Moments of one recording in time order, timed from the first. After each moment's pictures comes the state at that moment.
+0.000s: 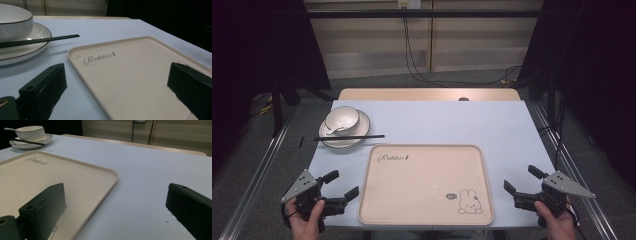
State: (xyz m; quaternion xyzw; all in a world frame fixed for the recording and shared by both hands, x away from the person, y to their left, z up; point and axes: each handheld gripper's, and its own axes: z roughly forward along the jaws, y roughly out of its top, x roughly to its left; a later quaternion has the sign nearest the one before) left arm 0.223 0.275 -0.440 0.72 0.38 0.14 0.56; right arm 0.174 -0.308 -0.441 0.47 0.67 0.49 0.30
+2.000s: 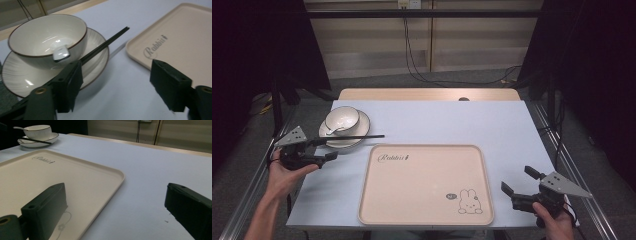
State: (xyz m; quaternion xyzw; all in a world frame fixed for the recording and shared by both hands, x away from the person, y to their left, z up) left arm 0.358 0.348 -0.428 0.82 0.30 0.16 0.46; right arm 0.174 -0.303 -0.441 0.45 0.68 0.50 0.29
